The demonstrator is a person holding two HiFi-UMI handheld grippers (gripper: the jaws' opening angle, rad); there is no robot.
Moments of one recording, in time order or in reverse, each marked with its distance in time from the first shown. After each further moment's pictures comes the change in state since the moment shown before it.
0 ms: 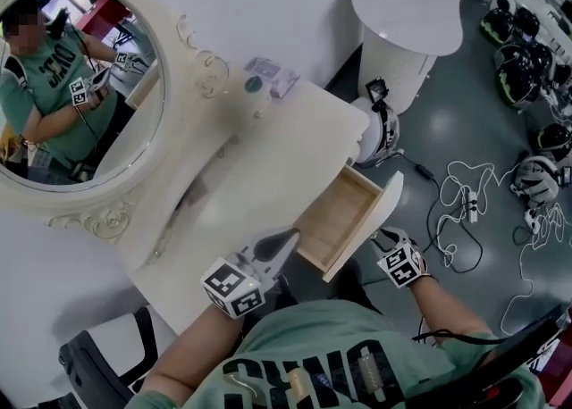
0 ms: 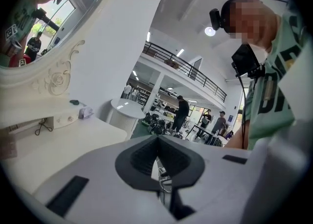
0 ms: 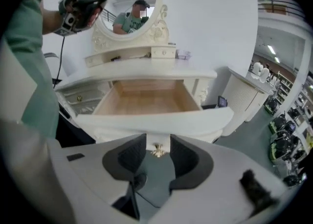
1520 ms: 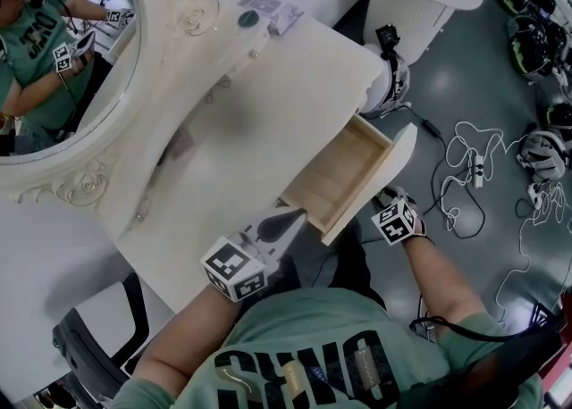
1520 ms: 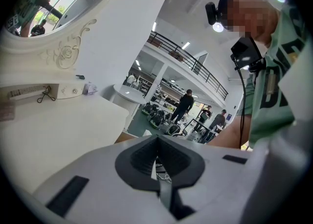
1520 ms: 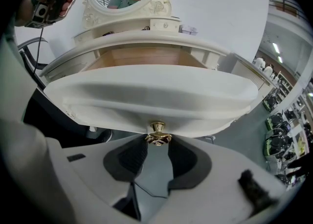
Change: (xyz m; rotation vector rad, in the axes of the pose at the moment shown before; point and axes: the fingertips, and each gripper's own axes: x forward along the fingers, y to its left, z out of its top) left arm 0.000 0.014 -0.084 -0.075 0.106 -0.014; right arm 0.078 -0.002 -0.040 -0.018 0.172 -0.044
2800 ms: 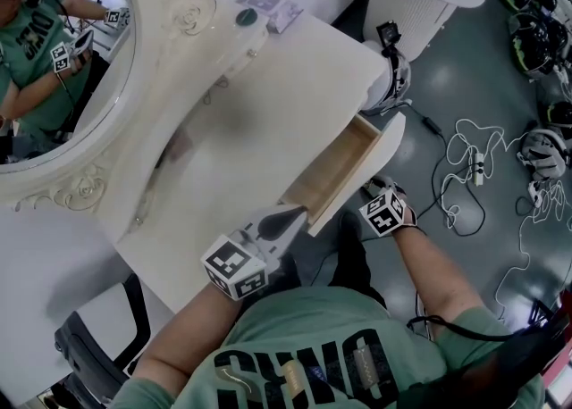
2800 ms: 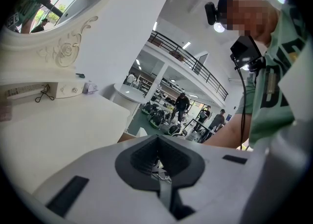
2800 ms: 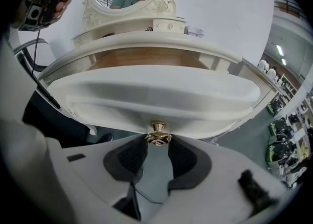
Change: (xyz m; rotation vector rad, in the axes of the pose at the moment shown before) left arm 0.008 0.010 0.004 -0.010 0.006 -0.004; right arm 0.019 0.005 0.044 -0.029 -0.019 0.024
